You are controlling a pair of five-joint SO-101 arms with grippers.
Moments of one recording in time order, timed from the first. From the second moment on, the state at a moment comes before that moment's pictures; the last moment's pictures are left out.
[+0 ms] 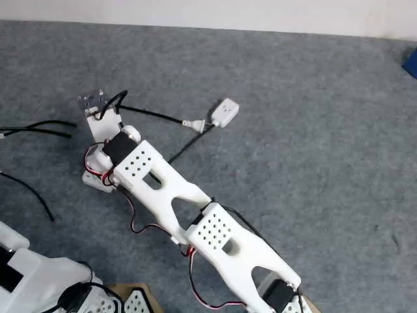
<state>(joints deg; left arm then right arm) -68.4 2.8 21.0 53.1 -40.8 -57.6 64.1 -78.0 91.8 -17.4</state>
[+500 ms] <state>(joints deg) -59.7 2.8 21.1 62.1 -40.9 -48.3 9.1 -28.7 100.1 10.8</state>
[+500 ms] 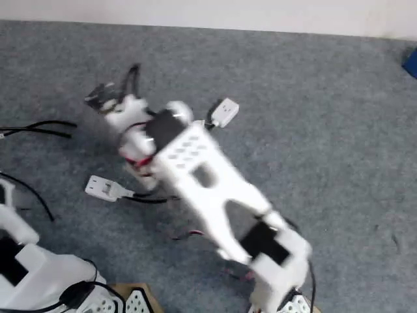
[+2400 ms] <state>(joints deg) -27.1 2.8 18.9 79.3 -39.7 -29.4 -57.5 78.1 54.6 9.0</state>
